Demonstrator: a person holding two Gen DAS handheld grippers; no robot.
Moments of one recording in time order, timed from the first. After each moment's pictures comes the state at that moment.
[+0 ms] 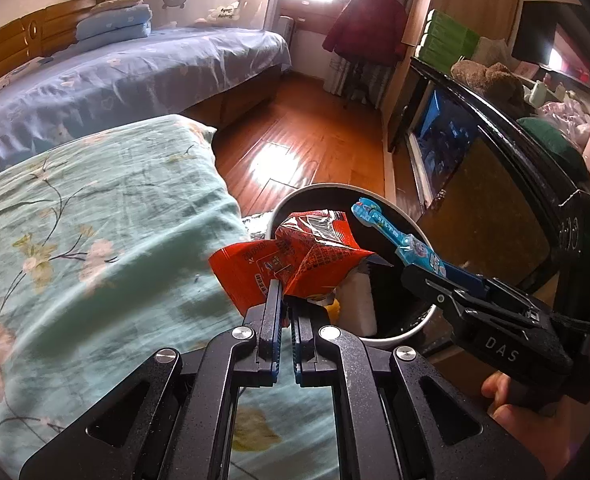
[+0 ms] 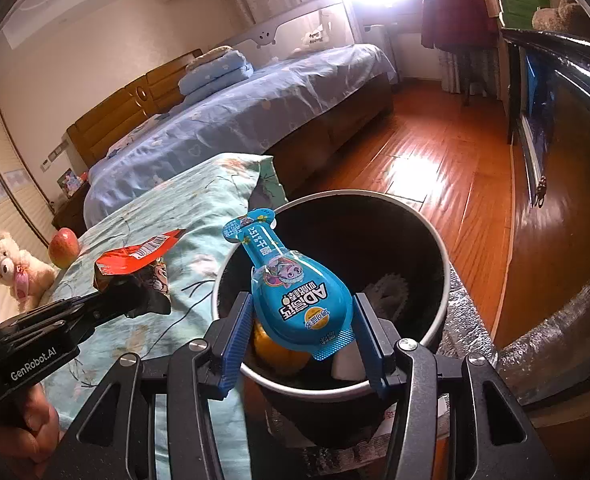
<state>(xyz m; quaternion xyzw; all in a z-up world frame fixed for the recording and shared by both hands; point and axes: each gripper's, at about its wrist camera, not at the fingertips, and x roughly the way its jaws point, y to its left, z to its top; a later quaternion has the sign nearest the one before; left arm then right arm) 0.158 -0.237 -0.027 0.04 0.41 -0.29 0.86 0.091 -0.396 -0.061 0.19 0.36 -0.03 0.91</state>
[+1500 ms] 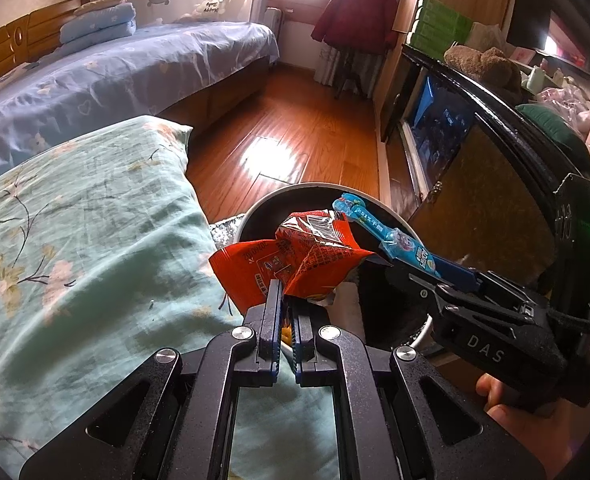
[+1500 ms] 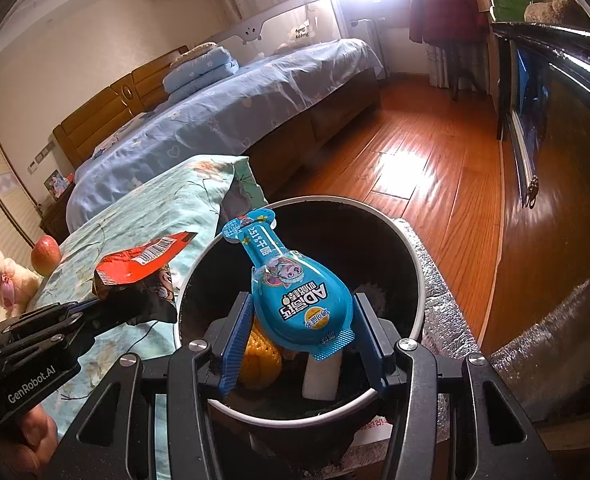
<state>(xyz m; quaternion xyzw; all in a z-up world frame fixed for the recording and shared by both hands) 0.167 -0.271 -0.035 0.05 0.42 -0.30 0.86 0.103 -0.420 -0.072 0.19 0.37 -0.05 0.91</state>
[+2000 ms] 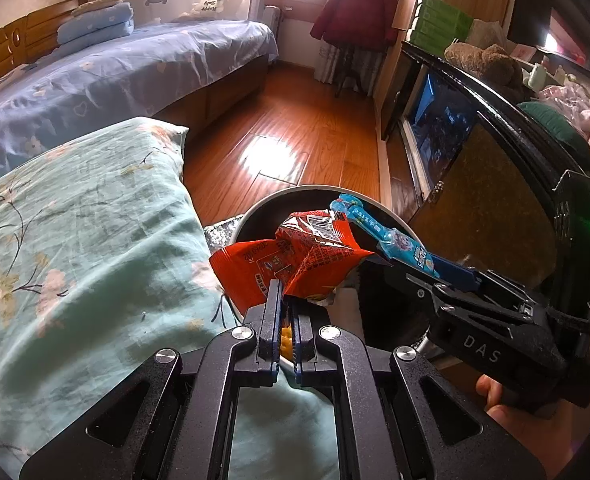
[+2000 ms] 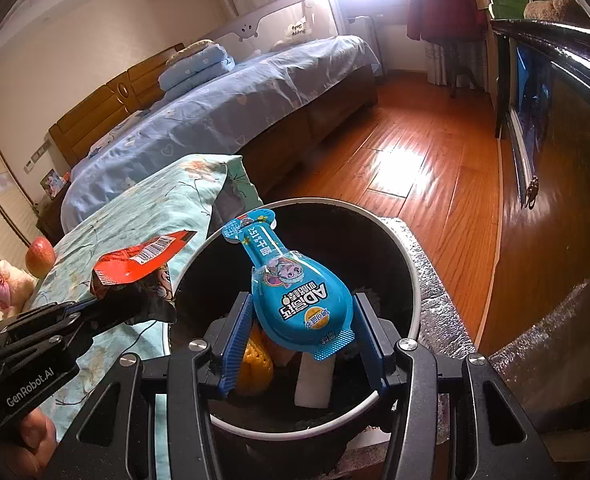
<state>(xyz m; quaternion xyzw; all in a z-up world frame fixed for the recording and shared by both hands) 0.173 -0.280 -0.038 0.06 0.42 -0.30 0.85 0.111 -0.425 -0.073 0.19 0.38 -0.05 0.90</state>
